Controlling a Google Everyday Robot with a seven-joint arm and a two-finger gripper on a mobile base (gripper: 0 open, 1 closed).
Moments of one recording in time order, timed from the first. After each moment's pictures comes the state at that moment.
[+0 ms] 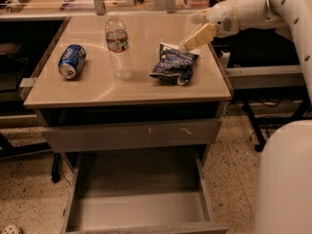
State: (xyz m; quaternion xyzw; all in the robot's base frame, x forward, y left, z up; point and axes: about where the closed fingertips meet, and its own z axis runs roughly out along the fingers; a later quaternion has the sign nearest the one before) arm 0.712 -0.099 0.943 -0.51 0.67 0.32 0.43
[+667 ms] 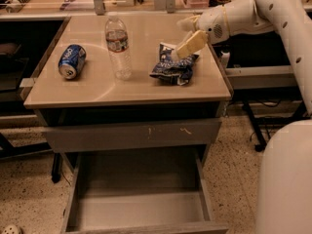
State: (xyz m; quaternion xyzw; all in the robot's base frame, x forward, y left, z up) arm 0.697 -0.069 0.927 -0.53 0.65 0.35 0.41
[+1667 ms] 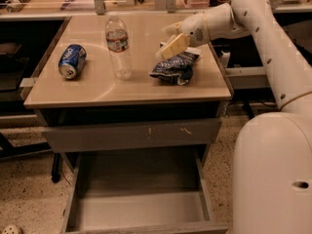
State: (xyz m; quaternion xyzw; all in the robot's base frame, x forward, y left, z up) arm 0.718 -0.024 0.903 -0.53 0.65 0.39 0.39
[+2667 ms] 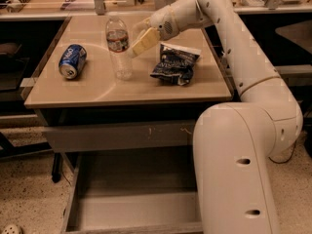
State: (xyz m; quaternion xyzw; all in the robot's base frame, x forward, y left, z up) arm 0.730 0.061 0.907 -0.57 0.62 0.41 0.36
